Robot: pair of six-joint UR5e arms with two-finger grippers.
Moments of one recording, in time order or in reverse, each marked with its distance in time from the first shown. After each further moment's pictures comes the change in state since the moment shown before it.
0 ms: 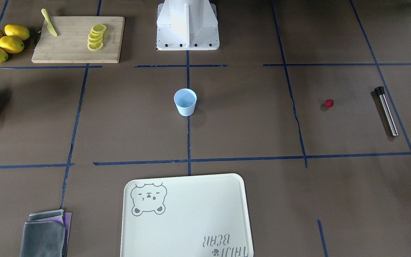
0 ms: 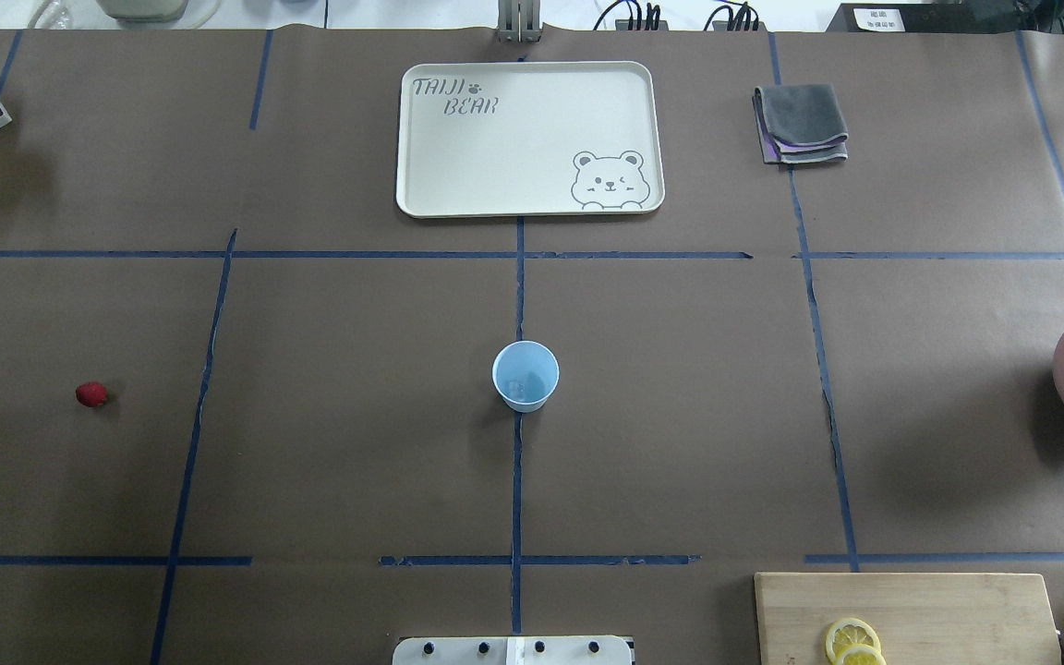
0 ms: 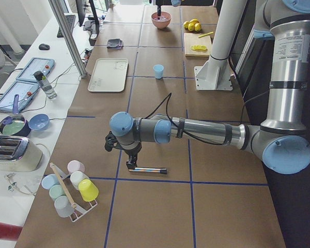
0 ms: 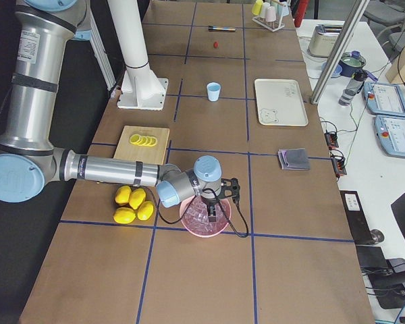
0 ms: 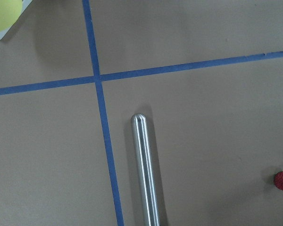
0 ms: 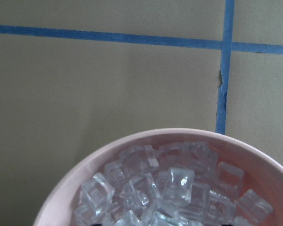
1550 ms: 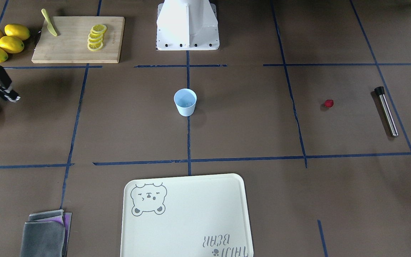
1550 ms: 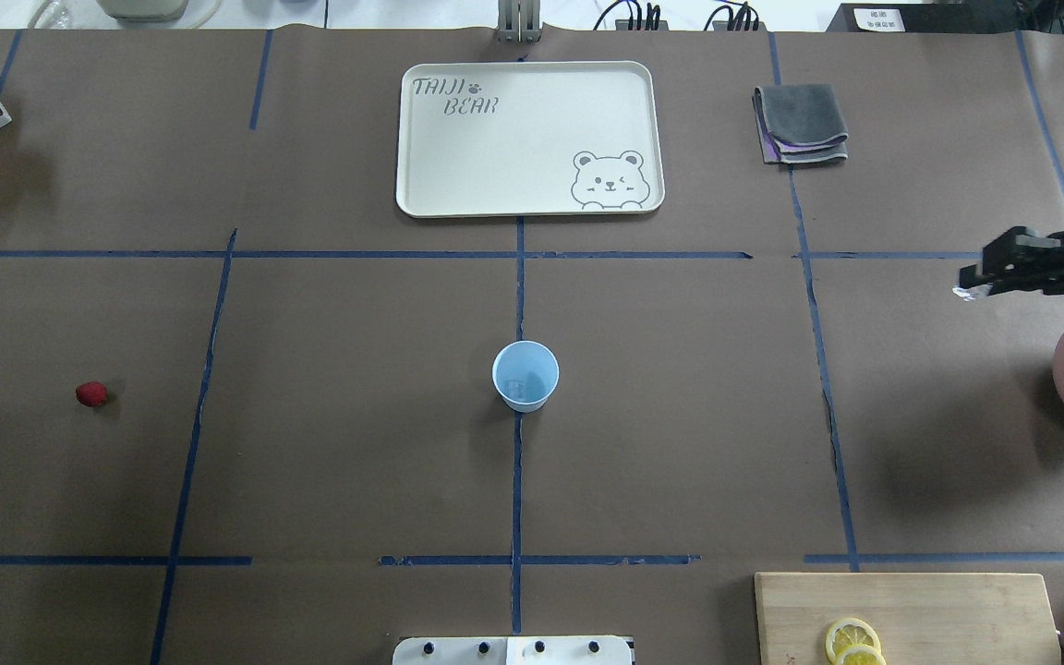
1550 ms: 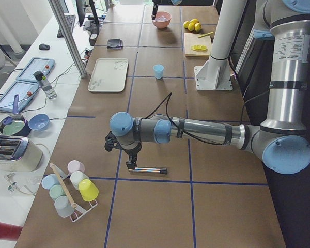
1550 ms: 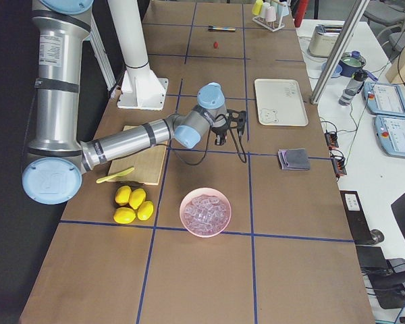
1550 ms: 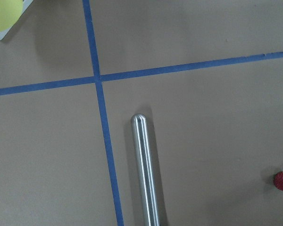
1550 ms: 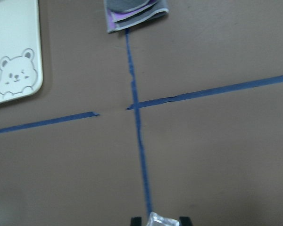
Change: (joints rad) left arm 0.000 0.000 0.000 0.000 0.000 0.000; right arm -0.206 0.172 0.358 -0.004 0.000 0.767
